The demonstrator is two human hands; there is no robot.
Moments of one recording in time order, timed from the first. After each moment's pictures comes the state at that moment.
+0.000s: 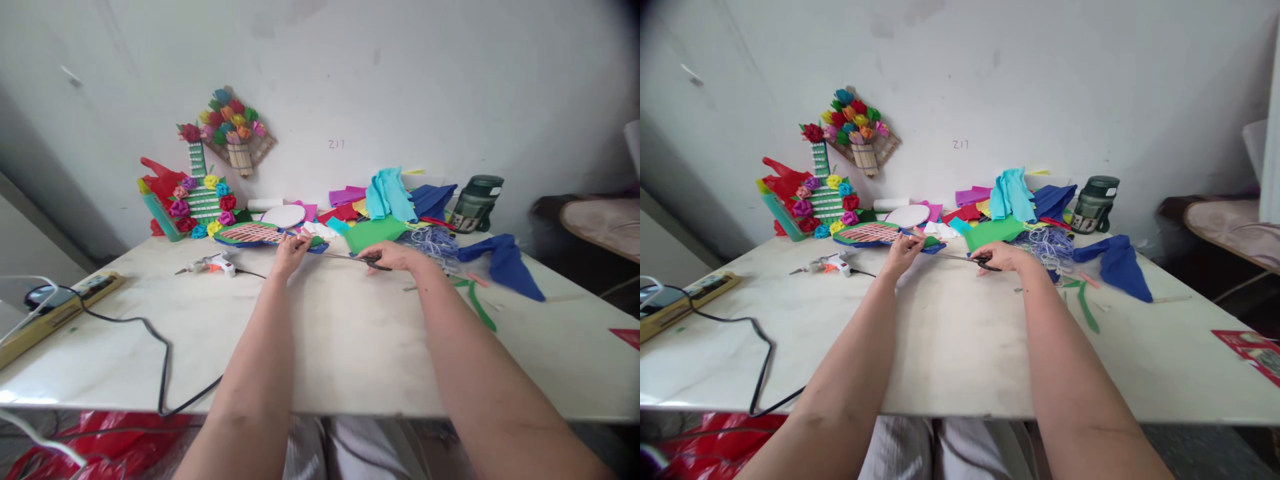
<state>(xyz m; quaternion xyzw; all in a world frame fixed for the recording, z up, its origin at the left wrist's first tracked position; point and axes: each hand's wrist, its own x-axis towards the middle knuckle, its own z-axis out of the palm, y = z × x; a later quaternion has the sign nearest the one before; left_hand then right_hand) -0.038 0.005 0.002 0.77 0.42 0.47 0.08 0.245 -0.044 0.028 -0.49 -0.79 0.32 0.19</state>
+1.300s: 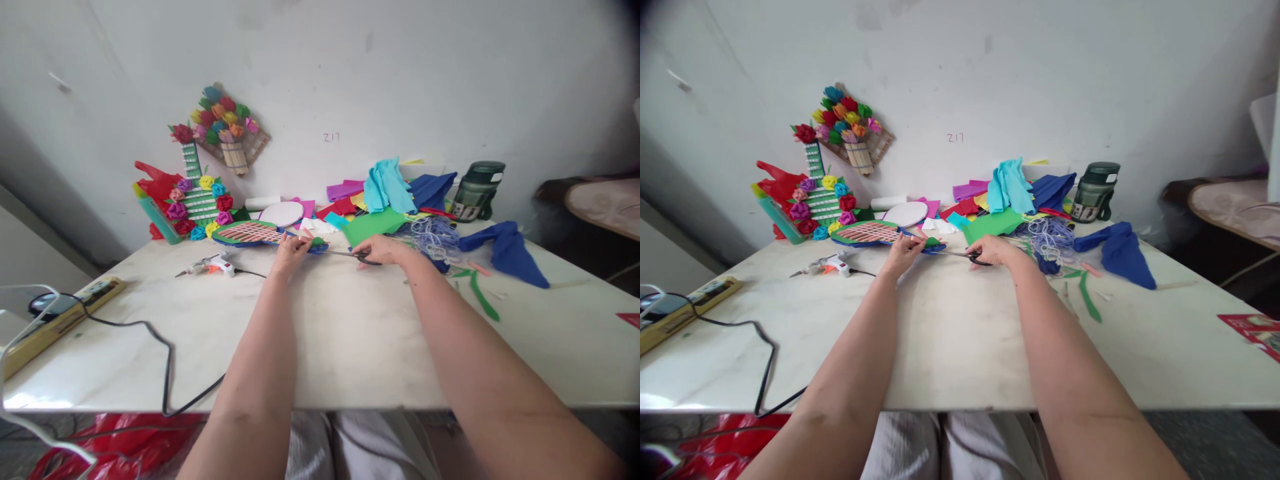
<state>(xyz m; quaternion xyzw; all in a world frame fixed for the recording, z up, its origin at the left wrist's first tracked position) -0.034 -0.002 0.004 0.79 0.44 0.41 0.07 0.225 -0.045 0.032 -0.56 -0.79 0.21 0.13</state>
